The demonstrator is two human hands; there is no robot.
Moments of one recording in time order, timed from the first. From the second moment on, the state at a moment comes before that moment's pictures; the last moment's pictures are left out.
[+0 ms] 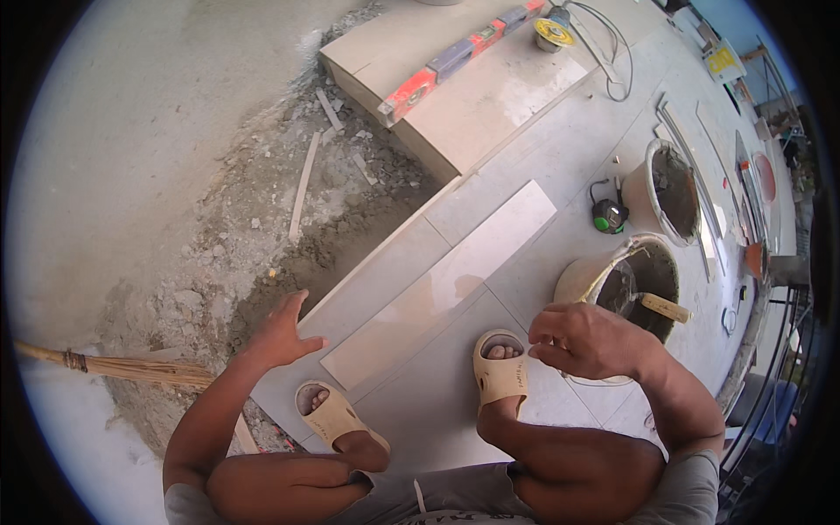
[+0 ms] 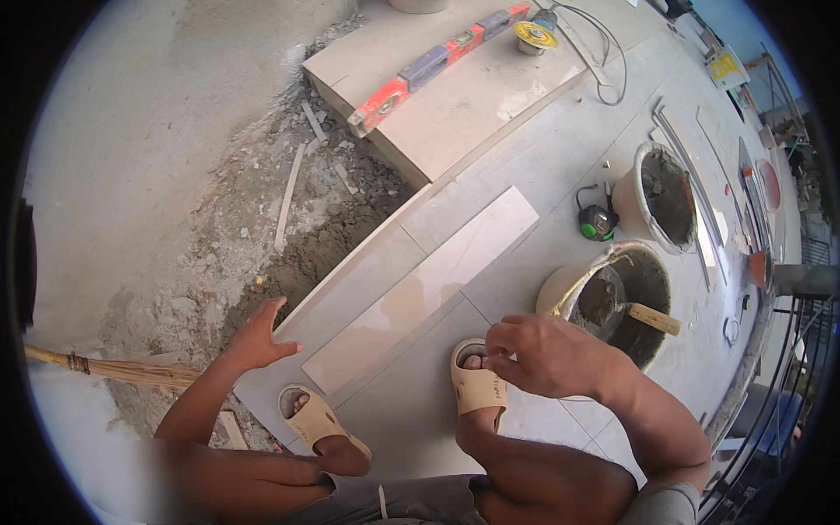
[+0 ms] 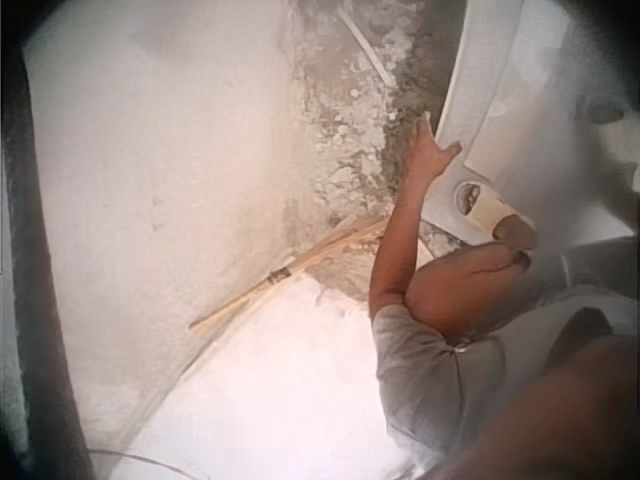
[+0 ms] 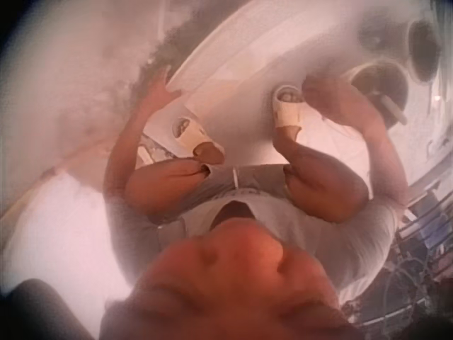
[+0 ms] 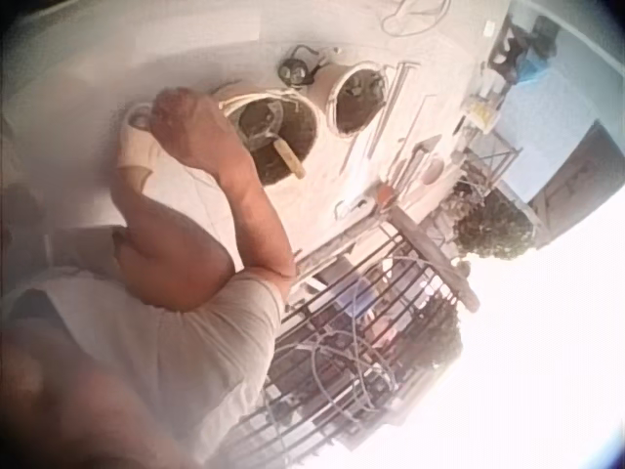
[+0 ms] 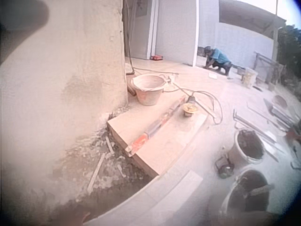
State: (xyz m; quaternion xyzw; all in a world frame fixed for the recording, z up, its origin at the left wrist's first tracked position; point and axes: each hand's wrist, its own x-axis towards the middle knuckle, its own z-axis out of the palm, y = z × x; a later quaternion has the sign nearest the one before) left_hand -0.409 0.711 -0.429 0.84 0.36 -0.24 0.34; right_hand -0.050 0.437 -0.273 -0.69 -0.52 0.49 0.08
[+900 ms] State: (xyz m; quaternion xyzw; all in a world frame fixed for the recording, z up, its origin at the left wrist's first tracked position) left_hand -0.124 0.428 -0.445 0.63 0.20 0.01 0.75; right_hand 0.063 0.244 -0.380 -0.91 -0.37 0.05 -0.19
